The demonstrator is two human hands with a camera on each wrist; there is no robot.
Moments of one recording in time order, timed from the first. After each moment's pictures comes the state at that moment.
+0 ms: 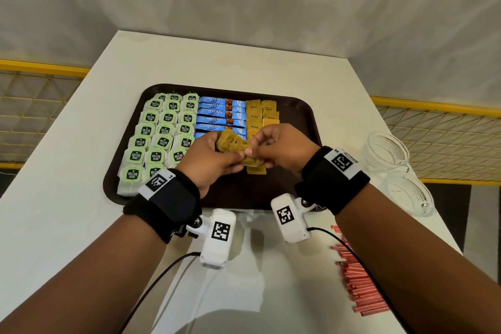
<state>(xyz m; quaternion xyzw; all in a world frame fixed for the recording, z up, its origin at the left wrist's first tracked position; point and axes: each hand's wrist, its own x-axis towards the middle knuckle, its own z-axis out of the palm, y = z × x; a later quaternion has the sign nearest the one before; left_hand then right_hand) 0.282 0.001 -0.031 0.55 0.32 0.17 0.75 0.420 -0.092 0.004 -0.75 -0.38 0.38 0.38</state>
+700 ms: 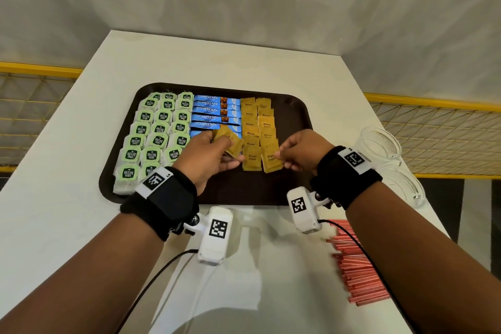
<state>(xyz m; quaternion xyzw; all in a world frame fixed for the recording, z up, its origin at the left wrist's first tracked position) 0.284 -0.004 -0.023 0.53 0.35 0.17 0.75 0.455 -0.123 -0.005 -0.84 -0.23 0.37 0.31</state>
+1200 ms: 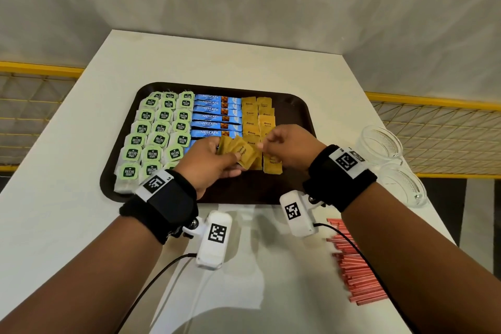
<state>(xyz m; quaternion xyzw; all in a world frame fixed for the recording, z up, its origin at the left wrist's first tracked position) 0.275 -0.010 -0.025 0.58 0.32 0.13 0.74 0.433 -0.113 0.005 -0.83 -0.38 0.29 0.27</state>
